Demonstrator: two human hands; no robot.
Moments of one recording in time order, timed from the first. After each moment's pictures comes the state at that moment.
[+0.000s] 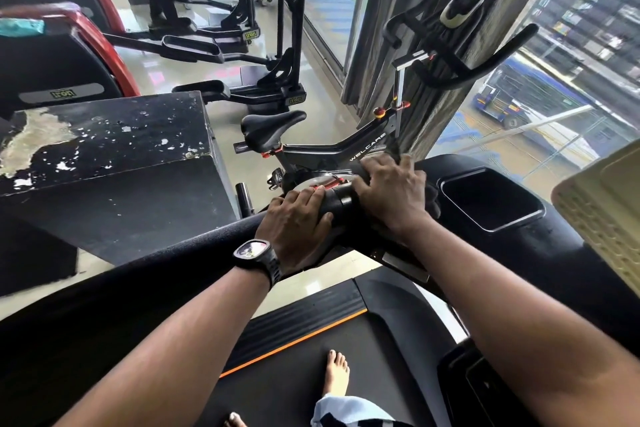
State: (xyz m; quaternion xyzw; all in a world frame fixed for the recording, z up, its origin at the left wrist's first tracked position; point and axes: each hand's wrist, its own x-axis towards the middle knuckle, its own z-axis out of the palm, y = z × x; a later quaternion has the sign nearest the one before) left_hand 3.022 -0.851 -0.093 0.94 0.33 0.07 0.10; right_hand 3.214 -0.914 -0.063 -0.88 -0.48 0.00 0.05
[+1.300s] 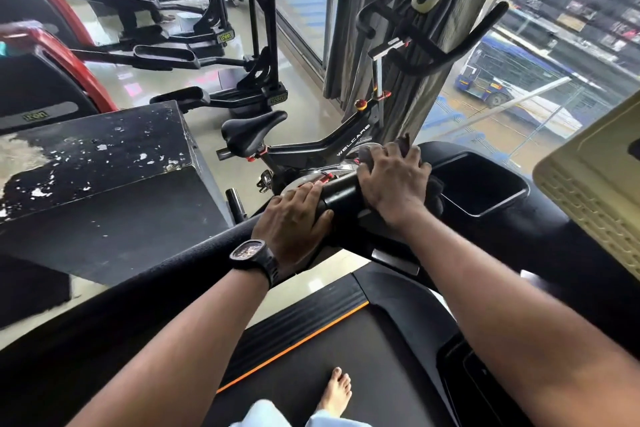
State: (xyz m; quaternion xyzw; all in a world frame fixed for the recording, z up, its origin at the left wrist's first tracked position) left_hand 3.045 -0.850 -0.090 0.95 0.28 0.07 0.10; right_hand 3.230 -0.922 -0.062 -0.92 -0.38 -0.02 0.02
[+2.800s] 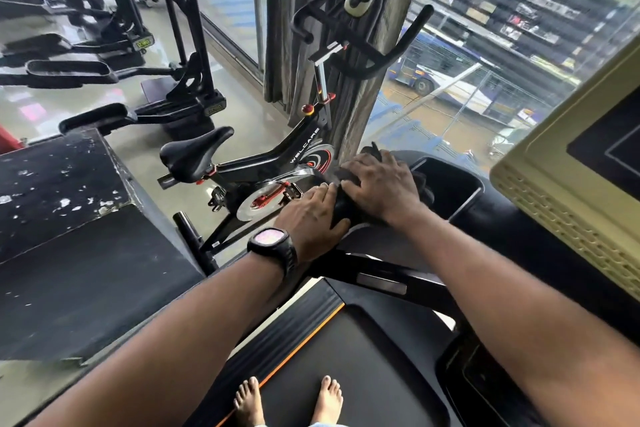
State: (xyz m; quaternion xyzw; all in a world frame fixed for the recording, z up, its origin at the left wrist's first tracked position) left_hand 3.132 -0.831 -0.074 0.97 0.14 0.01 0.18; right_hand 3.277 -0.927 -0.050 -0.90 -0.43 0.03 -0.03
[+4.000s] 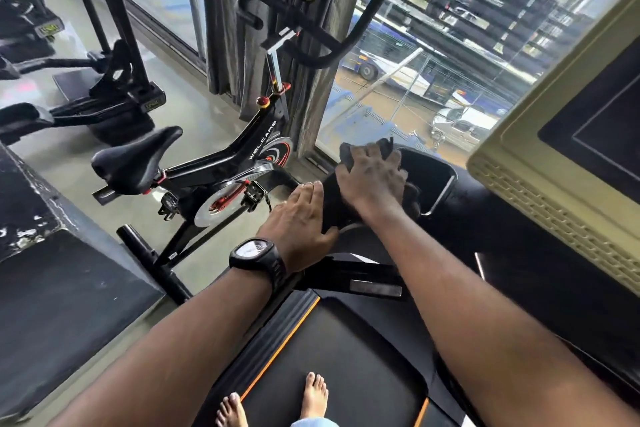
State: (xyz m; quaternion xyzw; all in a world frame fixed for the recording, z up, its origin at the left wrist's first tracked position) left_hand 3.147 -0.821 -0.083 0.96 0.09 -0.01 0.25; right_hand 3.276 -0.913 -0.054 -0.98 -0.17 0.03 0.02
